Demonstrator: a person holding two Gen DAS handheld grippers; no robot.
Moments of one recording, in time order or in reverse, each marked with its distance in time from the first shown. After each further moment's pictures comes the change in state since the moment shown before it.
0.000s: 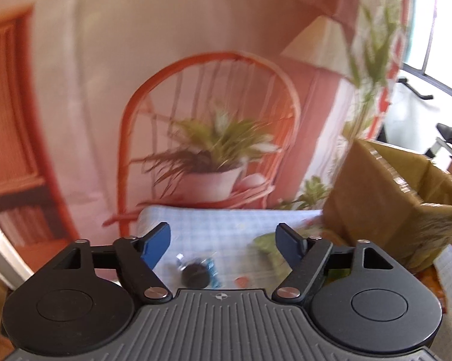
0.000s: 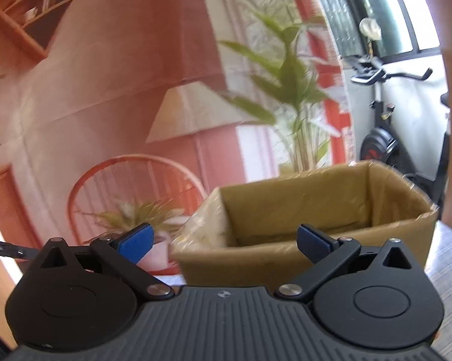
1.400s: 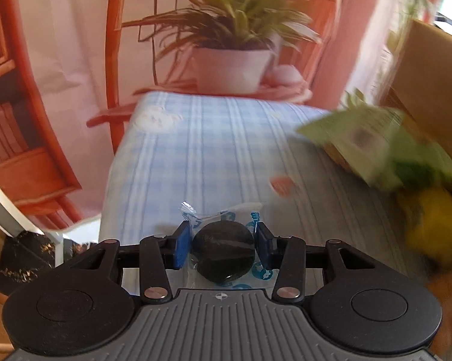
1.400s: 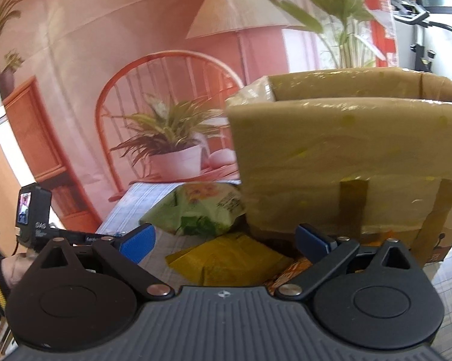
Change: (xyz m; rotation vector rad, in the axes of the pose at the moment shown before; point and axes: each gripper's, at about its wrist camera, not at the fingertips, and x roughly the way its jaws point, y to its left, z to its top) left arm 0.112 0.011 -0.120 -0.002 0.214 0.058; right arm 0.026 0.030 -0.077 -0.077 0.306 0.111
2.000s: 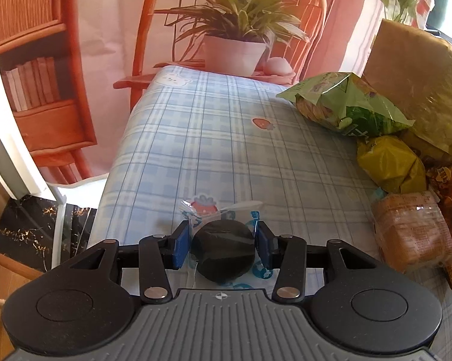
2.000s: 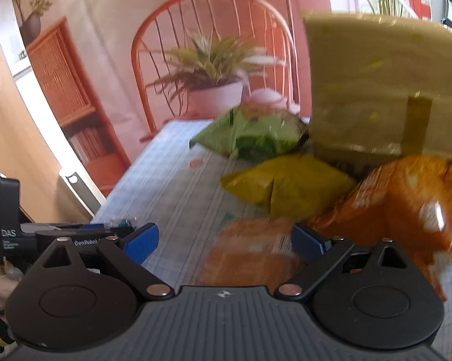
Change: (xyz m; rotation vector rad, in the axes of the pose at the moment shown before) left arm -0.063 -0.011 -0.085 -0.083 -0.044 0.009; right arm 0.017 0.055 -0.058 -0.040 0.183 0.061
